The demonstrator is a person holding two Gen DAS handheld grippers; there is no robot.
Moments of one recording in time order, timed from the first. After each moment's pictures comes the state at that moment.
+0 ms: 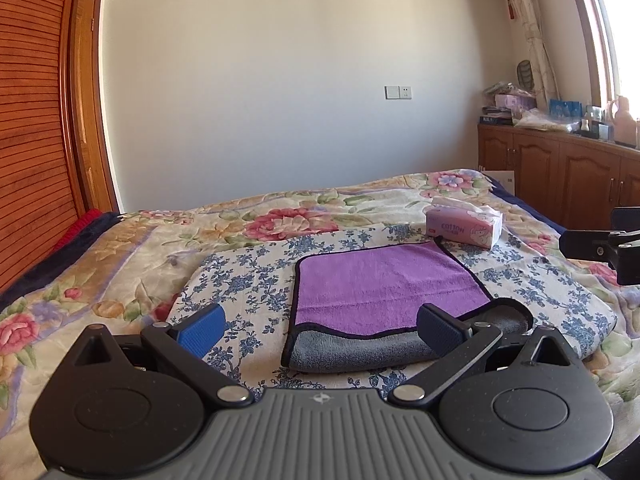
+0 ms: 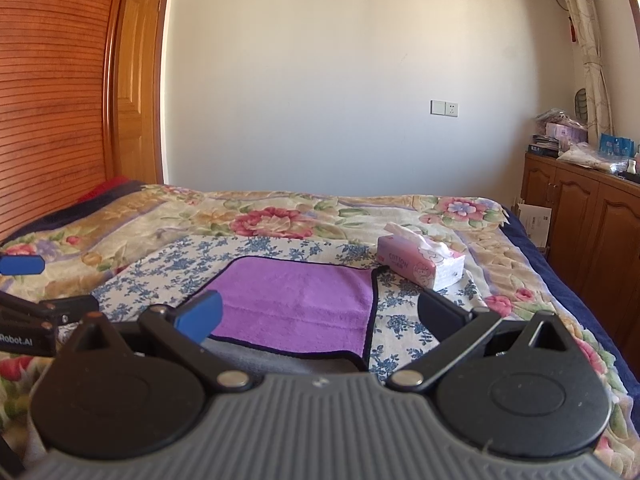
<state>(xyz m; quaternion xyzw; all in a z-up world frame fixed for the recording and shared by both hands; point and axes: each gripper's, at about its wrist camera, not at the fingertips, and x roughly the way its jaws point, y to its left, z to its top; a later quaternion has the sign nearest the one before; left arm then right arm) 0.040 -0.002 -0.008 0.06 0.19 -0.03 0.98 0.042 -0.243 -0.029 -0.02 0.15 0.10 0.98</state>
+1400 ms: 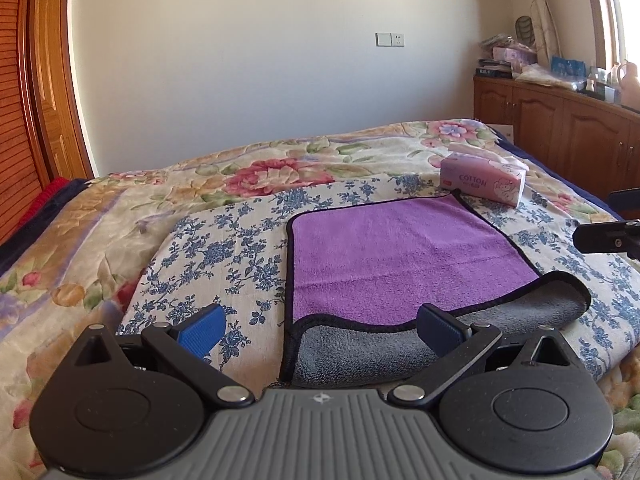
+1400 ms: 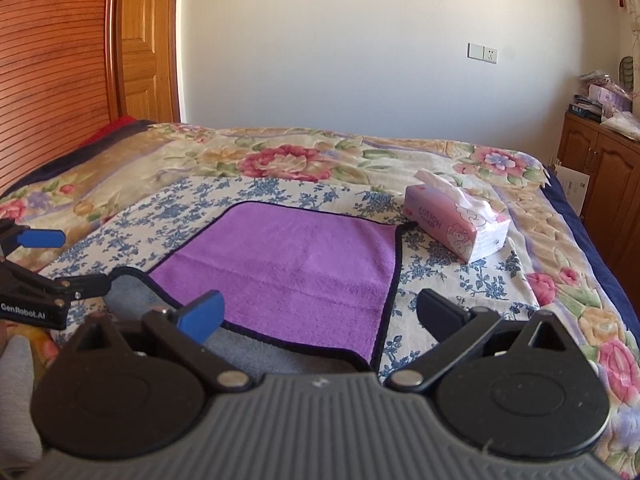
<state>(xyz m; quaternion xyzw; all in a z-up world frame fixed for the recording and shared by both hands) 0.141 0.018 -0.048 0.07 0.26 -0.05 0.96 0.129 -0.240 -0.053 -0.04 0.25 0.14 0.96</state>
